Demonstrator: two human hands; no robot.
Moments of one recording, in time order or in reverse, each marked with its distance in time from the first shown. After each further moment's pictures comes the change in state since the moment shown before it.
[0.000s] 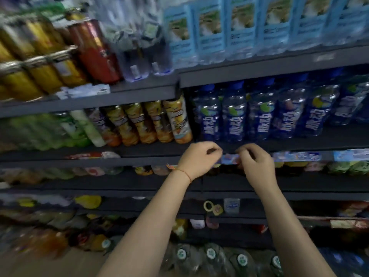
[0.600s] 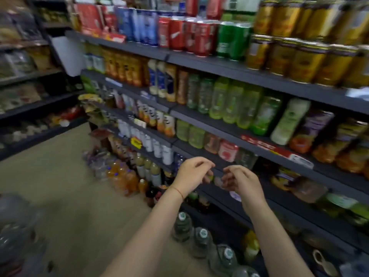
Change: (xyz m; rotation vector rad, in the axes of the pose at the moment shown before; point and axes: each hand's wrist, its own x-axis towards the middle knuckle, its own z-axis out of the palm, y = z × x) left_hand -0.340 -0.376 -0.323 -0.612 0.525 -0.382; right_hand -0.267 -0.199 0.492 0.181 -0.642 0.206
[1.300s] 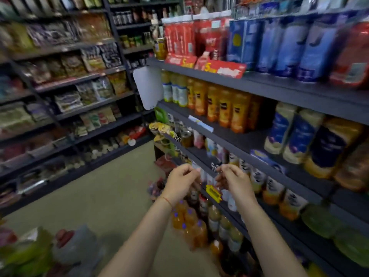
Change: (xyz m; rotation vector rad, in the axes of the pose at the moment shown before) left_hand 0.280 -0.069 -0.492 0.093 0.408 -0.066; right_hand 0.318 -0.084 0.524 0.037 -0.326 -0.052
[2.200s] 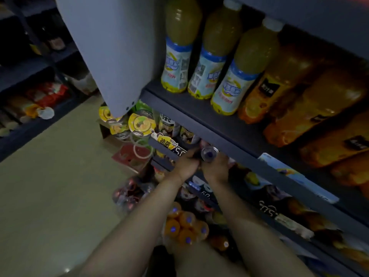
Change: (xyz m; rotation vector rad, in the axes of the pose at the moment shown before) left_hand 0.529 -0.196 -0.091 -0.114 -0.584 -0.257; right_hand 0.438 0.077 0.292 -0.724 0.491 0.371
